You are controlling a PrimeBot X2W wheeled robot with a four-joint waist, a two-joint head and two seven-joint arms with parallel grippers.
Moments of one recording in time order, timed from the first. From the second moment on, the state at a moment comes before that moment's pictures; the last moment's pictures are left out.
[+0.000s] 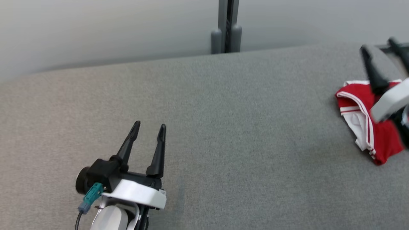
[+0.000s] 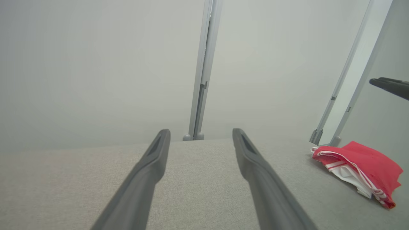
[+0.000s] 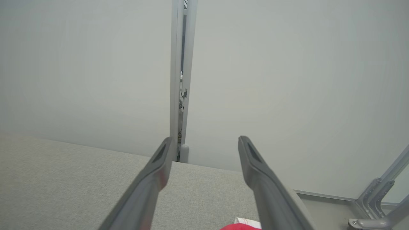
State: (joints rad) left arm -0.19 0.05 -0.27 0.19 -0.31 -0.02 -0.26; right arm -0.91 -0.57 0.68 0.78 0.69 0.13 -0.26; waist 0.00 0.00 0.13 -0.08
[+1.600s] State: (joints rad) left arm 0.03 0.05 -0.18 0.20 -0.32 0.09 -0.26; right arm -0.02 -0.05 0.02 0.20 0.14 0.13 -0.26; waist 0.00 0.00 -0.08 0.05
